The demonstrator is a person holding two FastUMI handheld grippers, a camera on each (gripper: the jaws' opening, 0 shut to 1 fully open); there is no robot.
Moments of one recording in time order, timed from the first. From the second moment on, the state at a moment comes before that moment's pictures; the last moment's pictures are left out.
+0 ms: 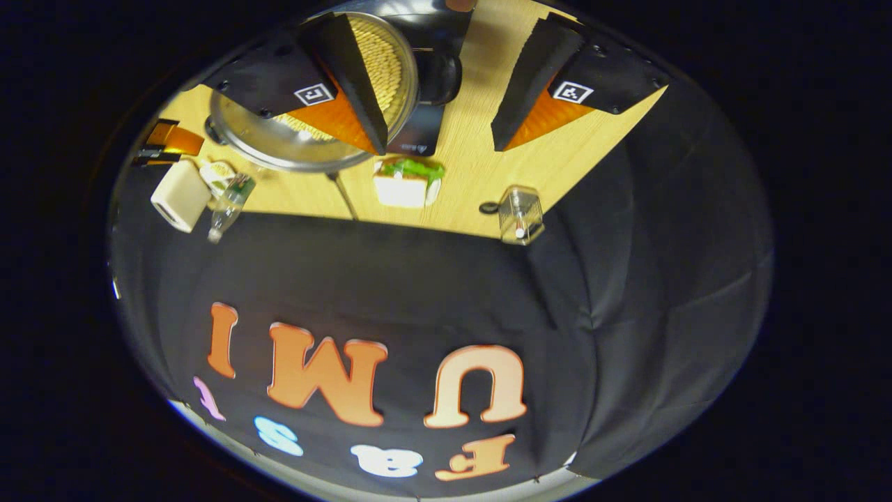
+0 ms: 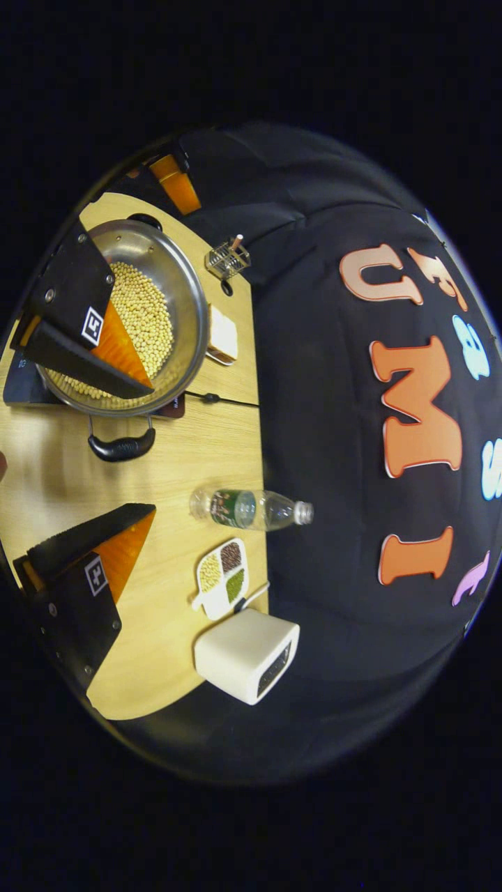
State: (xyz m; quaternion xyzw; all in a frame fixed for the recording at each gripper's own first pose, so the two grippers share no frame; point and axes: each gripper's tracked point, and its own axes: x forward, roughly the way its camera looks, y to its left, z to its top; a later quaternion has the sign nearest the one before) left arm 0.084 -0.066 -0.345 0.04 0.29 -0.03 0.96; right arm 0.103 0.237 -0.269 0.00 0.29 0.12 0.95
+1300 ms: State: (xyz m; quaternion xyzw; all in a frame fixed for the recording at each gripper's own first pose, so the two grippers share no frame) left arm -0.016 -0.050 -0.032 0.01 0.05 -0.05 1.00; right arm -0.001 0.001 -0.023 -0.01 0.04 0.02 1.00
